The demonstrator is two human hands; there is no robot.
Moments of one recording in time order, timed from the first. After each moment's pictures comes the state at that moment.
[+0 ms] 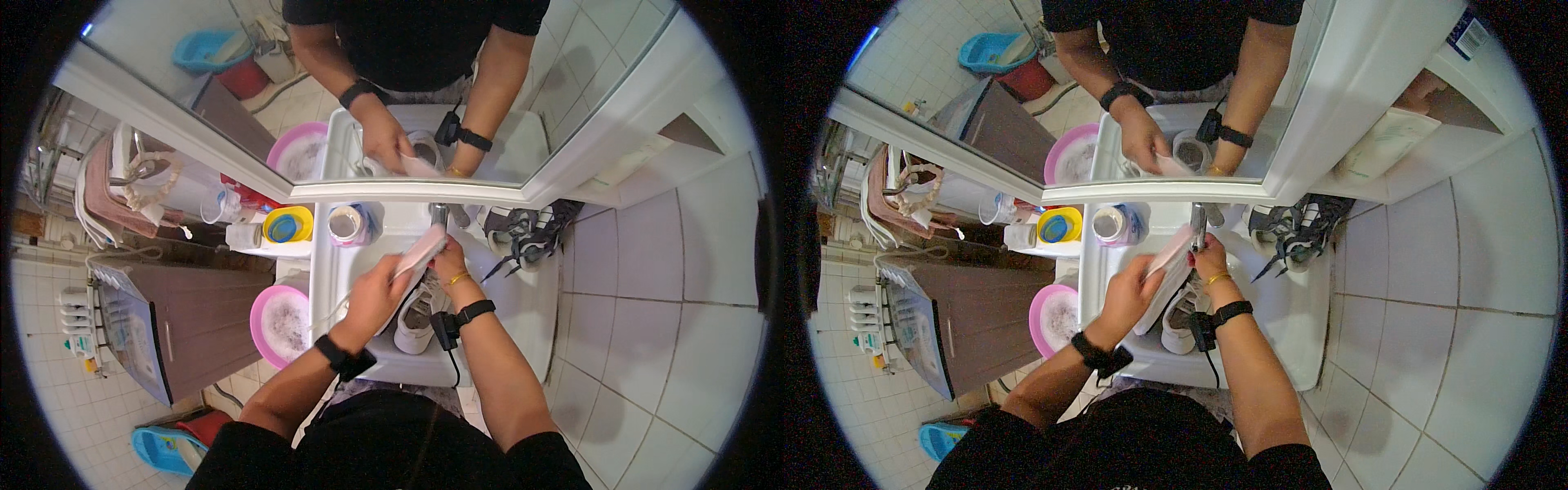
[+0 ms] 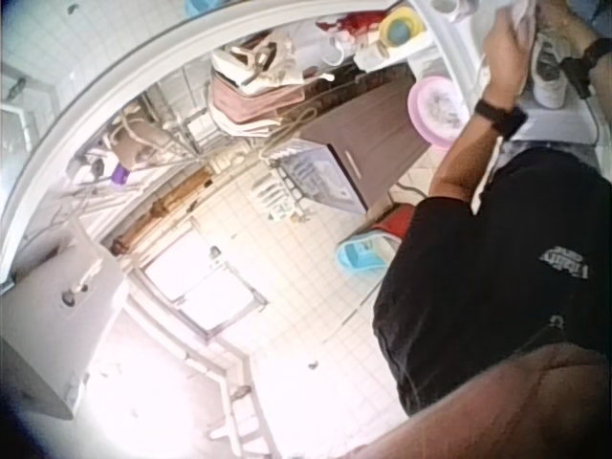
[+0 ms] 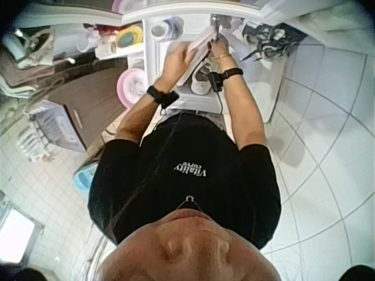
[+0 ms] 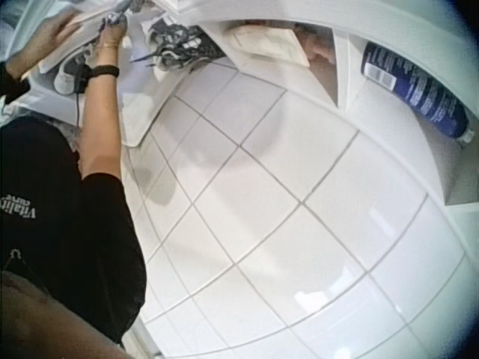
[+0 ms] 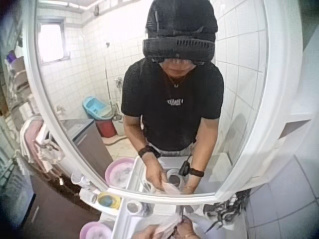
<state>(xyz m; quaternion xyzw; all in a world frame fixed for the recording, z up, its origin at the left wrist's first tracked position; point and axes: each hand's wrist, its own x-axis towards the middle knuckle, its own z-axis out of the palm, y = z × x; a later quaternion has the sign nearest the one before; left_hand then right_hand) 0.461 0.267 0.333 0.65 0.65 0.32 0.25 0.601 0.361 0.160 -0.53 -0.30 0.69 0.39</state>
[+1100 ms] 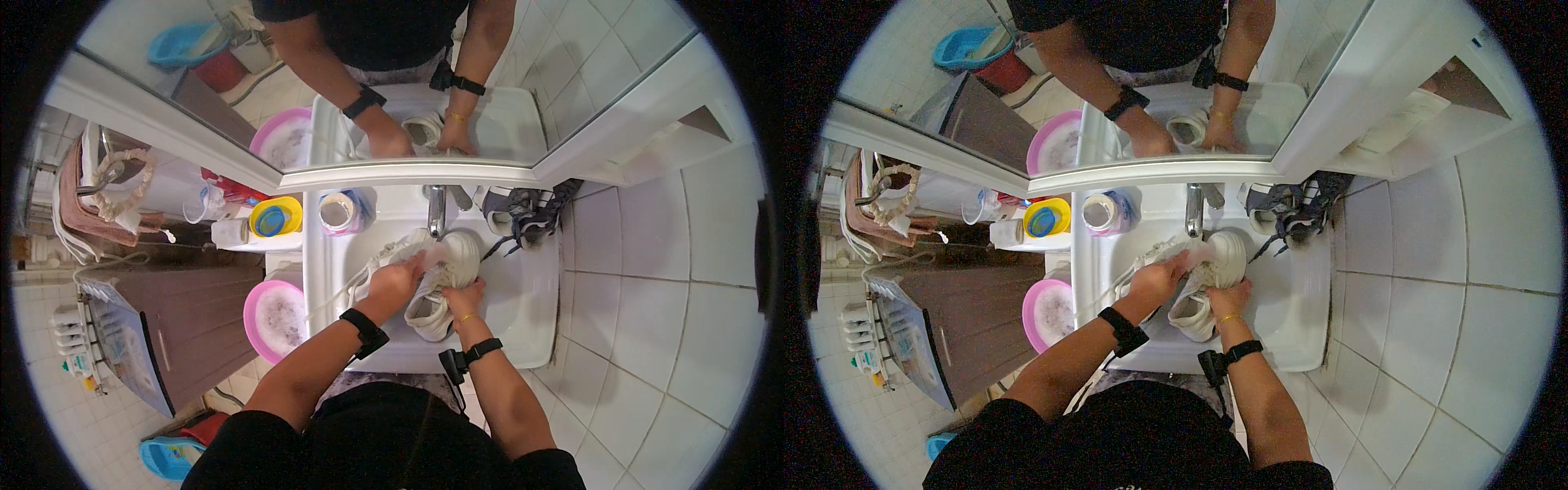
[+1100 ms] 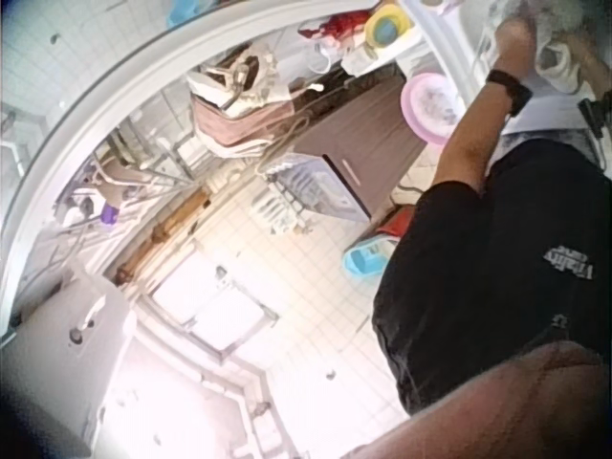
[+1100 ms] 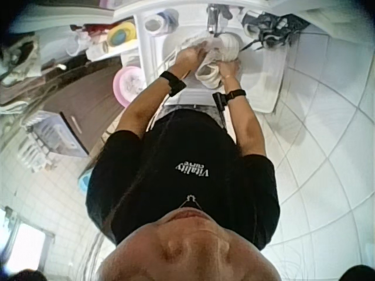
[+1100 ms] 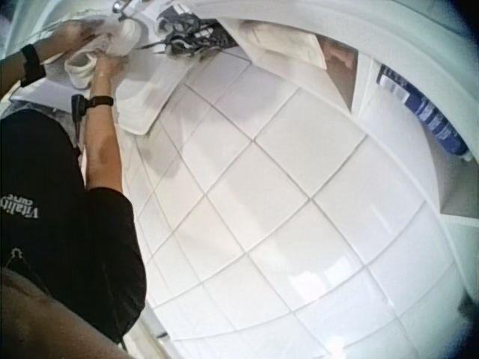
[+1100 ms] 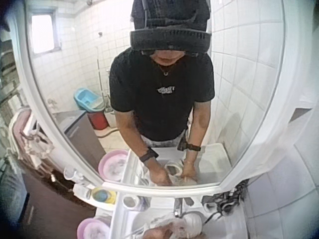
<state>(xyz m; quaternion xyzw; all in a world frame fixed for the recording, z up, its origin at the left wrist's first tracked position) 0.464 0.273 0.221 0.74 0.61 0.07 0.28 0.640 0.244 0.151 -0.80 -0.16 0.50 0.29</state>
